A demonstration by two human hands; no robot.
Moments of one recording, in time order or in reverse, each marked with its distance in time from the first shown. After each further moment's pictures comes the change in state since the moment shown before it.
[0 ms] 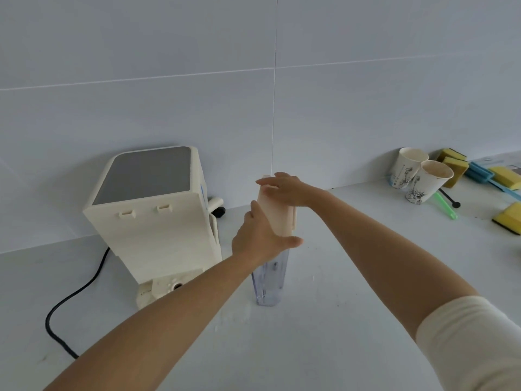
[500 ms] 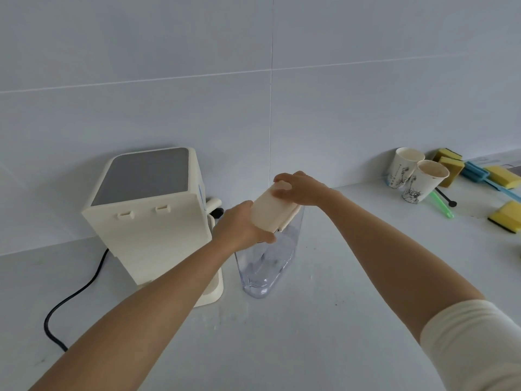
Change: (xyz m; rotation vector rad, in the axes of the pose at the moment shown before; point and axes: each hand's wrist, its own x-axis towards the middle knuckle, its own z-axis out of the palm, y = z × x) left_hand 0.013 -0.012 -0.029 0.127 -0.026 0.035; right_hand -0.004 0.021 -0.012 -0.154 0.117 0.082
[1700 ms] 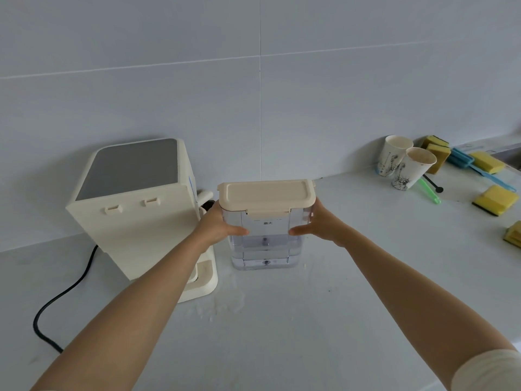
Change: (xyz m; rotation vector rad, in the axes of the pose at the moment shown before) left_hand 0.044 -0.067 0.024 -0.493 -0.092 0.046; right_hand -0.054 0.060 0.054 0.705 -0.026 0.058
